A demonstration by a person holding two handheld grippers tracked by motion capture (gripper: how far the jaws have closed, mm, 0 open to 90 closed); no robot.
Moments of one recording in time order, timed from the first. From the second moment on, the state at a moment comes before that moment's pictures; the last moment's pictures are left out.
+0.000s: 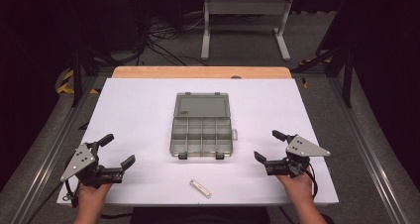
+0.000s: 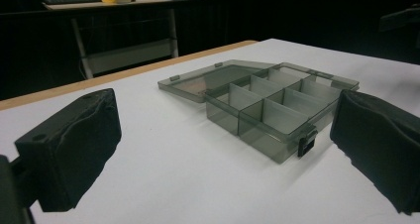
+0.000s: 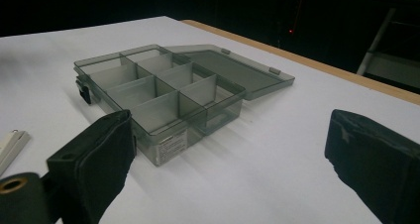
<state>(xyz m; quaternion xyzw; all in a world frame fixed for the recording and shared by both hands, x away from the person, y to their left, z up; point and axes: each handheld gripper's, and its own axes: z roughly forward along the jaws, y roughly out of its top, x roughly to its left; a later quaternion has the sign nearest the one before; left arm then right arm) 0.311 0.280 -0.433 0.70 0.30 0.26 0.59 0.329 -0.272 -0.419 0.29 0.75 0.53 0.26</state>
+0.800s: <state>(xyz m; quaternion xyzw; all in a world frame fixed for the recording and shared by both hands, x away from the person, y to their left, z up) 0.308 0.279 -0.430 0.70 0.29 0.27 0.59 0.330 -0.261 -0.415 0.27 0.76 0.54 0.25</state>
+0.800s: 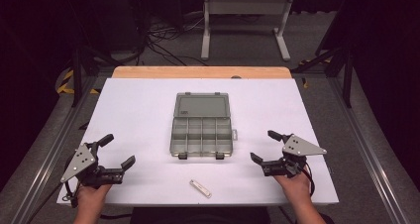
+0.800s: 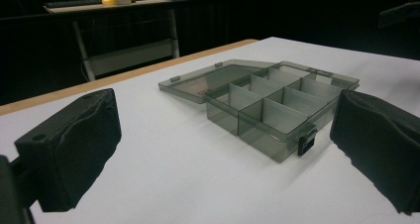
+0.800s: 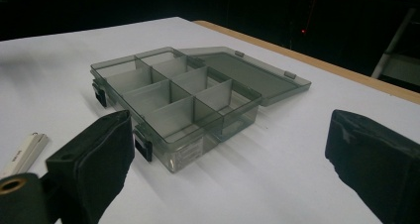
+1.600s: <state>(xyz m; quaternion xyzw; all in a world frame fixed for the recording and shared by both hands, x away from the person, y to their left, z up) 0.307 0.280 -0.429 0.70 0.29 0.28 0.59 0.344 -0.192 -0.388 0.21 0.79 0.55 0.17</state>
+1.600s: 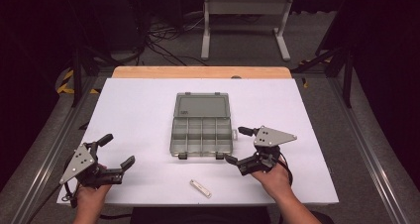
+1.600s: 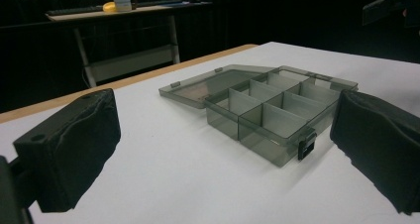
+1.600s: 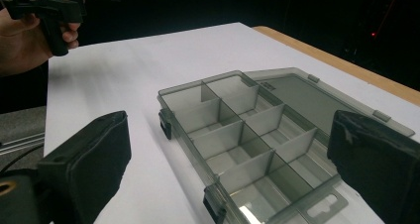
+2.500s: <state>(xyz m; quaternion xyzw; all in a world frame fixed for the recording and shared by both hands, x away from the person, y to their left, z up) 0.307 0.279 -0.430 0.70 0.28 0.28 0.59 0.342 -0.138 -0.368 0.18 0.86 0.46 0.11</state>
